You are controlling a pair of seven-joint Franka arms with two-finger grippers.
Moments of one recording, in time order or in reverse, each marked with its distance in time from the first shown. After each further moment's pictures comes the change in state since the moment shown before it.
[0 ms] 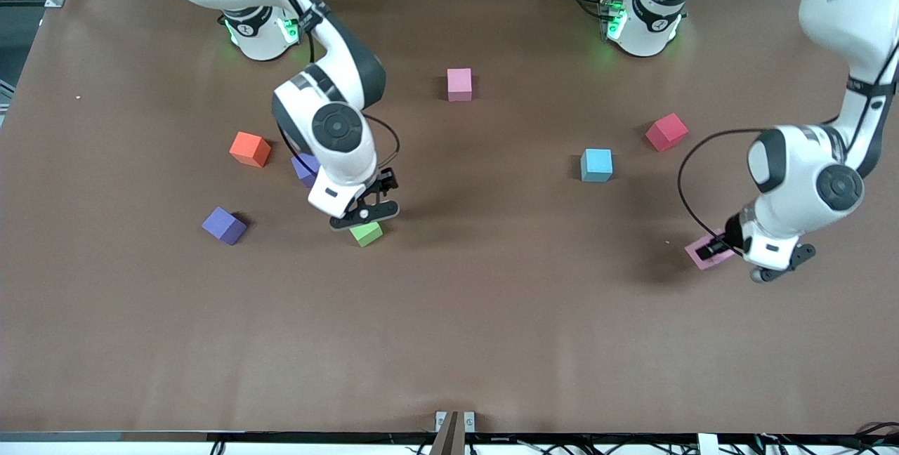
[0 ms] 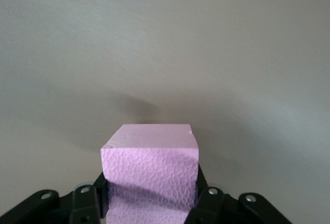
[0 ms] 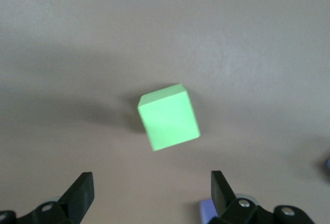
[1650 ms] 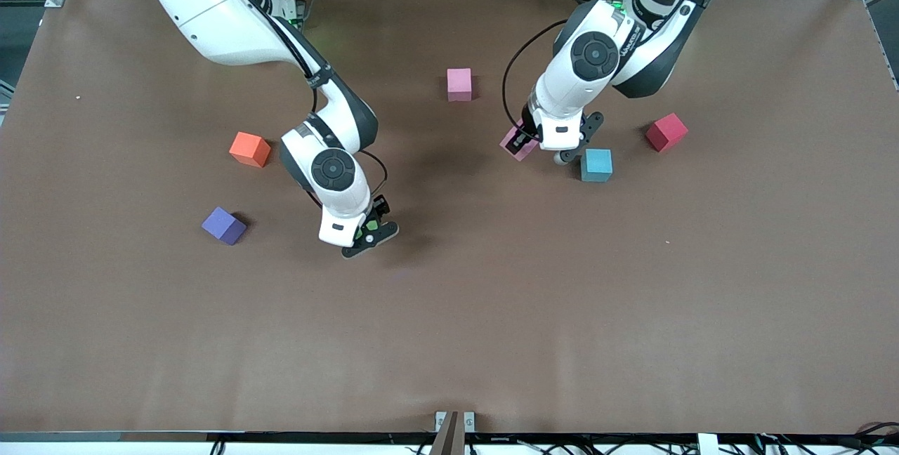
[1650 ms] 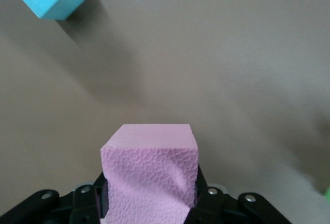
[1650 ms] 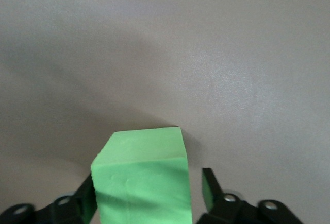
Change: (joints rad) left arm -0.473 -0.232 -0.221 -0.135 -0.316 -0.138 -0.962; right arm -0.003 0.165 -0.047 -0.059 -0.069 0.273 -0.188
